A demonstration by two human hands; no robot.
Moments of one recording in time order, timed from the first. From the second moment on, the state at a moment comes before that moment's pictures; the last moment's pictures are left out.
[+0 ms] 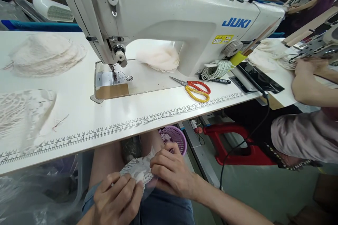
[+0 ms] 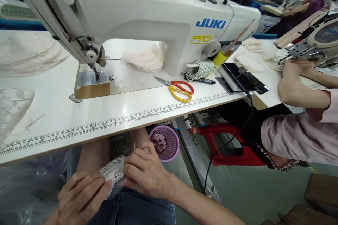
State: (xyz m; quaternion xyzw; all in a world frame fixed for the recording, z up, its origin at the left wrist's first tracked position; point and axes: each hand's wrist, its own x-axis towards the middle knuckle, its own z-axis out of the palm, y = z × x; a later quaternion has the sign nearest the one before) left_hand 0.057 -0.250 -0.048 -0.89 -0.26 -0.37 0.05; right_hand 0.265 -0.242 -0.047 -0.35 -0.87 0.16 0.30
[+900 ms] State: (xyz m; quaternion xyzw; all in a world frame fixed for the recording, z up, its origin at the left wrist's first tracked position) left_hand 0.068 -0.244 -0.060 -0.91 -0.24 -0.34 0.03; right_hand 0.266 -0.240 -0.026 -0.39 -0.71 0.44 0.38
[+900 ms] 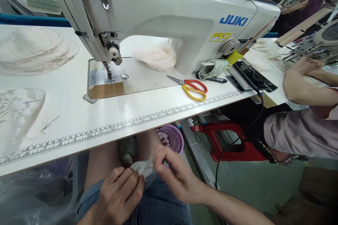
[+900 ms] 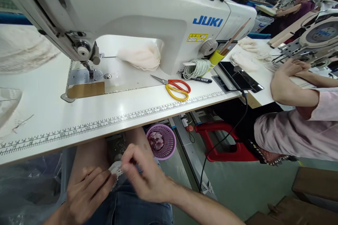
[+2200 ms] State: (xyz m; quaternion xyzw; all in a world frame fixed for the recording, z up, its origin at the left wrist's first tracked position) left_hand 0.062 -0.245 -0.066 -0.90 -0.25 -0.37 -0.01; right_hand 0.266 -0.241 -0.045 -0.46 -0.73 0.40 0.32
